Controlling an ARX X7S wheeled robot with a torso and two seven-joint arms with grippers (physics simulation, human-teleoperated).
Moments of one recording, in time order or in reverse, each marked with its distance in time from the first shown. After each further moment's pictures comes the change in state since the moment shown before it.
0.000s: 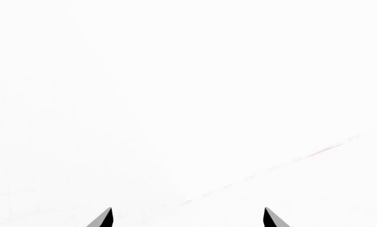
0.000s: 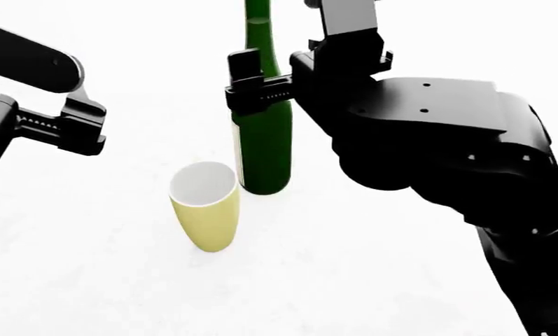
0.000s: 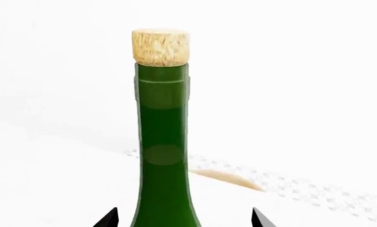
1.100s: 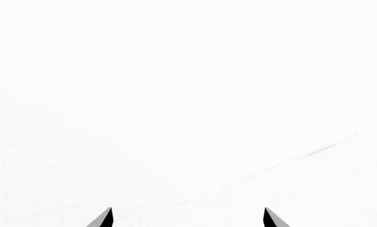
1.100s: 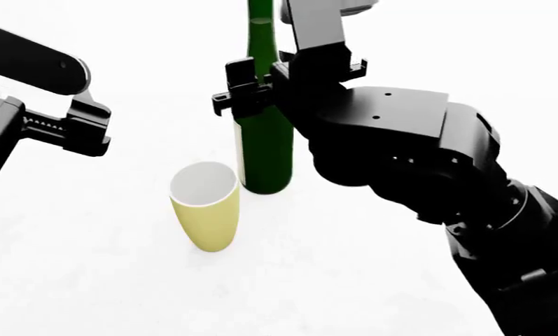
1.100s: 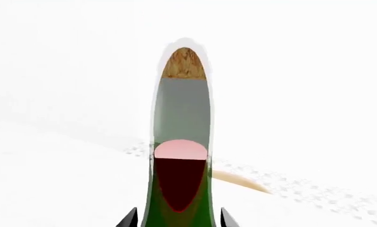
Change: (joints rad) left arm 0.006 0.002 0.024 -0.002 0.025 0.021 0.011; right arm -0.017 -0.068 -0.081 0.121 -0.136 -0.087 -0.102
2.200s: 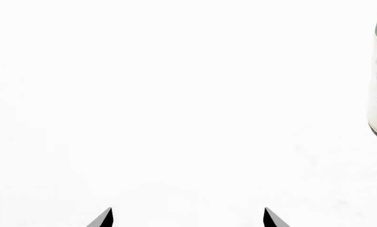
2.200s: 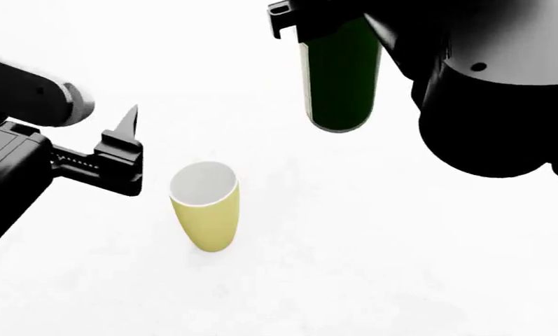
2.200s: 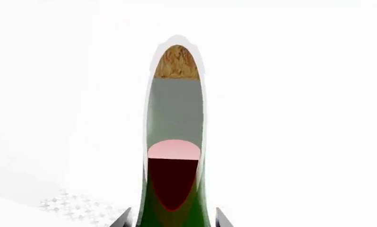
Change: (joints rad) left arm 0.161 -0.048 -0.111 0.073 -0.229 0.227 0.062; right arm 0.289 0.201 0.110 -0.308 0.283 0.238 0.379
